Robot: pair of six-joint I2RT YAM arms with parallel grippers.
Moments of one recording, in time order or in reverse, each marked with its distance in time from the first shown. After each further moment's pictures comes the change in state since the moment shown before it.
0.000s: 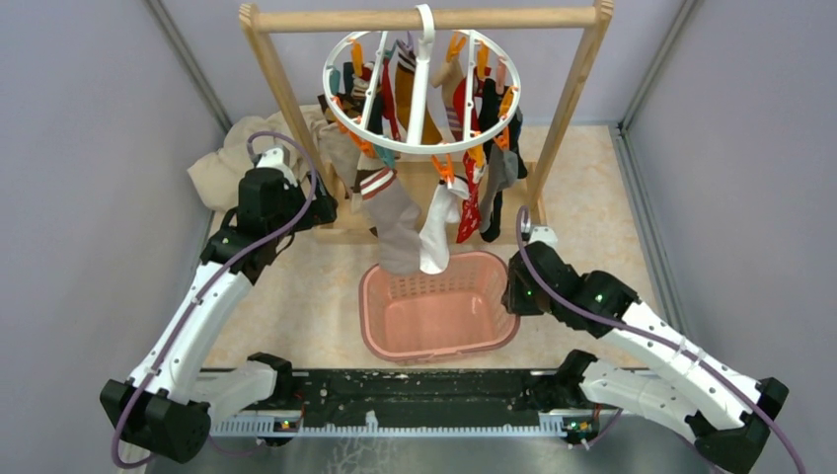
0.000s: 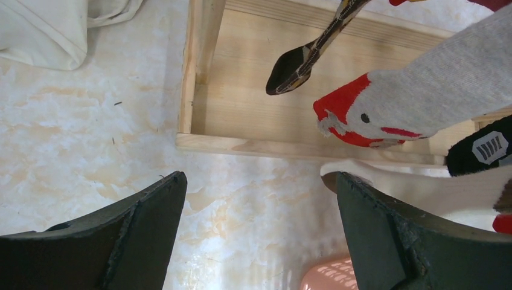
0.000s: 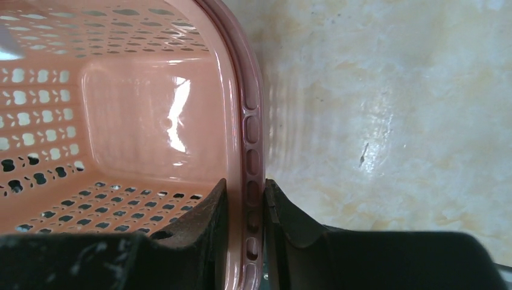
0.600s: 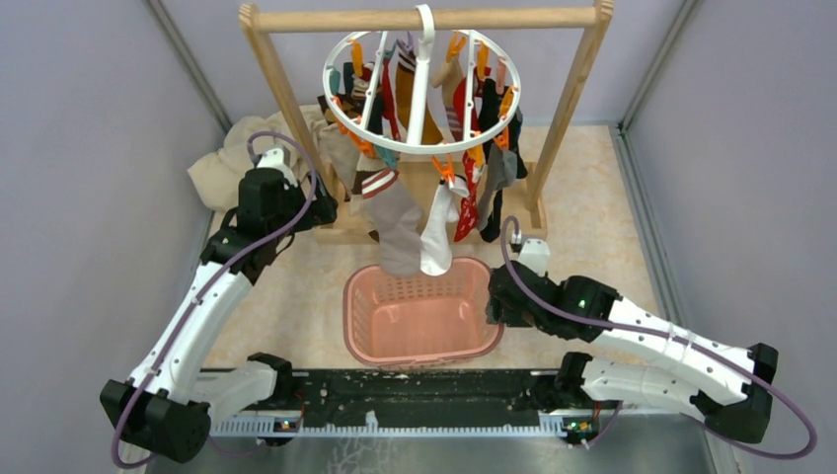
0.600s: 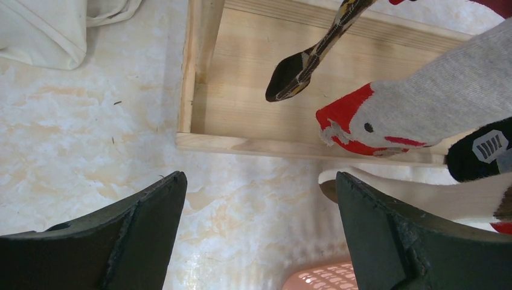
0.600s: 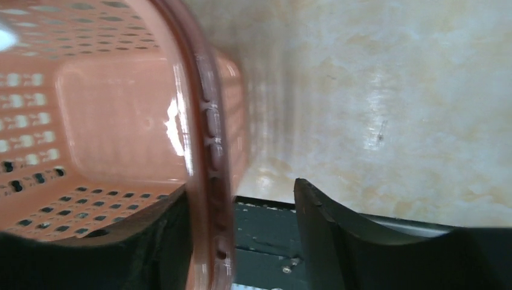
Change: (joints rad) left arm 0.000 0.000 0.000 -0.004 0.005 -0.001; right arm 0.253 0.047 -0.008 -0.022 0.151 0.276
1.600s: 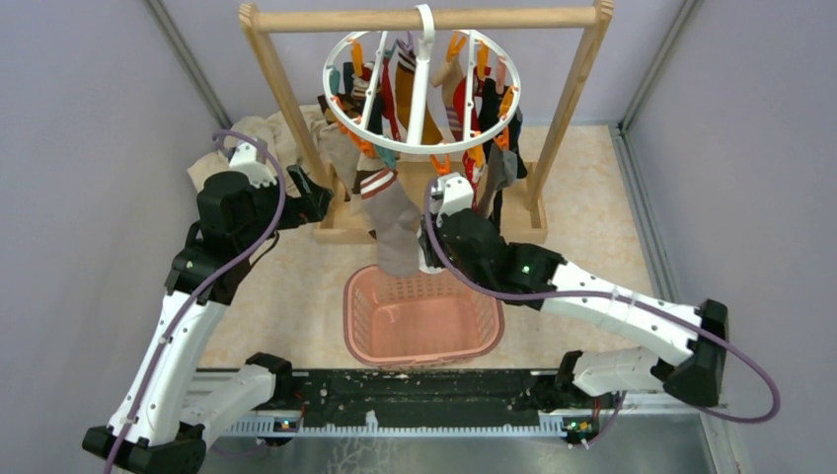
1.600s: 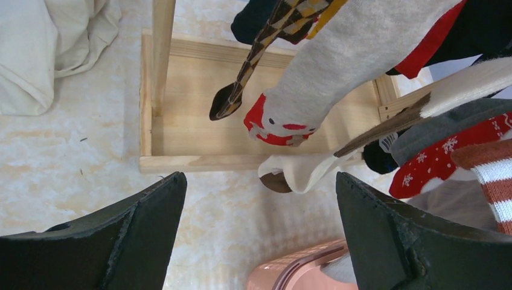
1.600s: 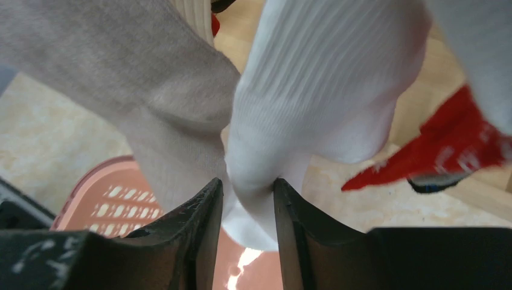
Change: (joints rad) left arm 0.000 -0.142 0.113 -0.055 0.132 -0.009; right arm 0.013 0.307 0.268 0.573 0.060 -0.559
